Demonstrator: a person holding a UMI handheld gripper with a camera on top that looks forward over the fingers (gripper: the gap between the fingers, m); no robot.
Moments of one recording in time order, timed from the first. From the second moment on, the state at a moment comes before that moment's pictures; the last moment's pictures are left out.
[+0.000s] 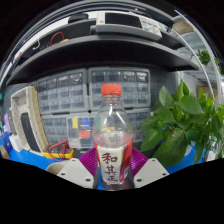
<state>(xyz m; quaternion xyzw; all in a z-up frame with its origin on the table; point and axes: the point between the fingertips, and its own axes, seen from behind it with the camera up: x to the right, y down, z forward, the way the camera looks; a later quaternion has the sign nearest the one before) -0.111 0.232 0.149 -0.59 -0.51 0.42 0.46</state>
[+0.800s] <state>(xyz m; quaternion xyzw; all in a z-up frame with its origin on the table) -0.057 0.230 0.068 -0.59 -0.58 0.37 0.42</state>
